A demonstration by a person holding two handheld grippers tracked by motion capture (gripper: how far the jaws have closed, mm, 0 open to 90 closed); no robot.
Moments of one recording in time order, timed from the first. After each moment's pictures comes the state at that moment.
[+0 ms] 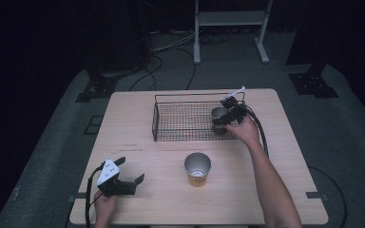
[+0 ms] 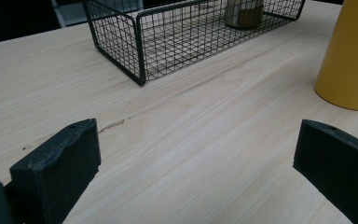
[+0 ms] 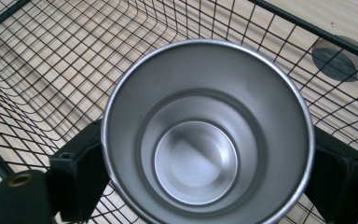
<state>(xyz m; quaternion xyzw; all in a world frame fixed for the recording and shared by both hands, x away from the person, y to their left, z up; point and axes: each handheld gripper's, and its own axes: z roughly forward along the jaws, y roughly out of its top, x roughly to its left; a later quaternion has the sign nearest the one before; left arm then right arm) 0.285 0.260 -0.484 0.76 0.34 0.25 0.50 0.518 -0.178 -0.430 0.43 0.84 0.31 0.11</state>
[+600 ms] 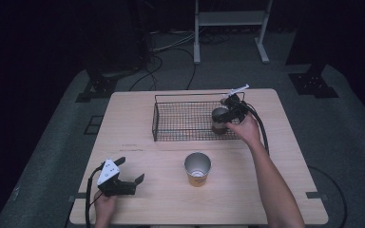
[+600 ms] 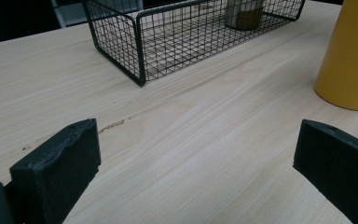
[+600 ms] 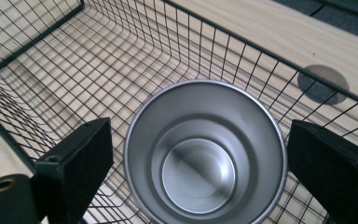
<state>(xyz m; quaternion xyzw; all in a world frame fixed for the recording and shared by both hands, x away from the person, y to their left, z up) 0.285 0.260 -0.484 0.76 0.34 0.25 0.50 0.510 -0.180 -0.414 0.42 0.83 0.34 0.13</state>
